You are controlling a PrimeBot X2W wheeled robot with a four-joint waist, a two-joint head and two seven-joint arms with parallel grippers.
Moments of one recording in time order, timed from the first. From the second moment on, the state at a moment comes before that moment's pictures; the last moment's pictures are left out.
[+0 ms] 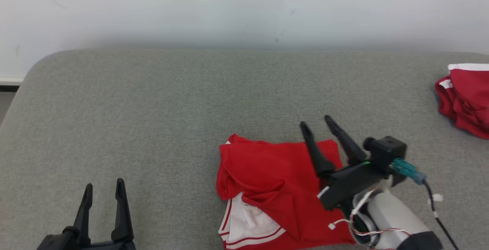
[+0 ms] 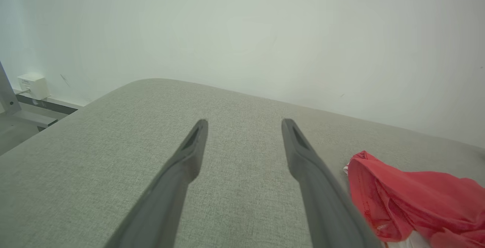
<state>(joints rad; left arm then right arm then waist) -0.02 0.05 0.06 0.12 -0.28 -0.11 -0.26 -0.47 -0.16 0.48 0.48 0.55 0.13 -0.24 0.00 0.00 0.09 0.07</state>
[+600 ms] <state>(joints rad) 0.00 0.05 0.09 0.11 -0.25 -0.12 -0.26 -0.26 -0.25 0.30 0.44 0.48 0.13 -0.26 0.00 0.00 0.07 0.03</state>
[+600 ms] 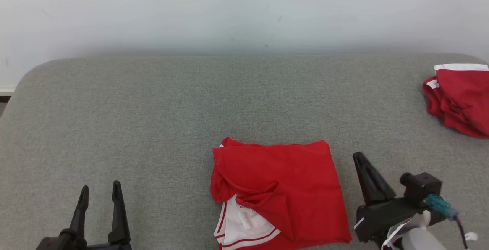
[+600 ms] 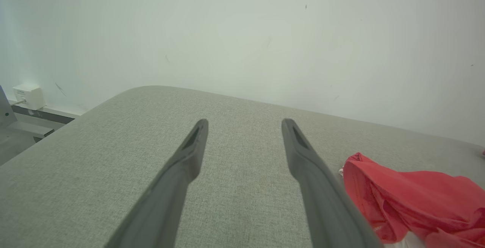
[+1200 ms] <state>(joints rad) 0.00 0.05 0.06 0.11 -0.25 -0.12 -0.26 -0.35 -0.15 0.53 0.67 0.43 0.13 -0.26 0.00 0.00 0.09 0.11</state>
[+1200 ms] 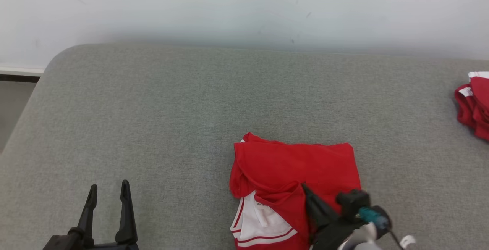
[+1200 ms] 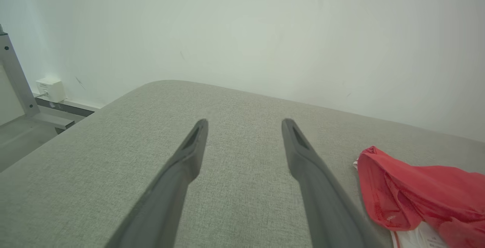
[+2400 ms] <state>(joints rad) 0.00 0.05 0.09 0.09 -0.20 -0.12 -0.26 -0.20 -0.18 0.24 0.33 0.34 0.13 -0.26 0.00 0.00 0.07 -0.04</state>
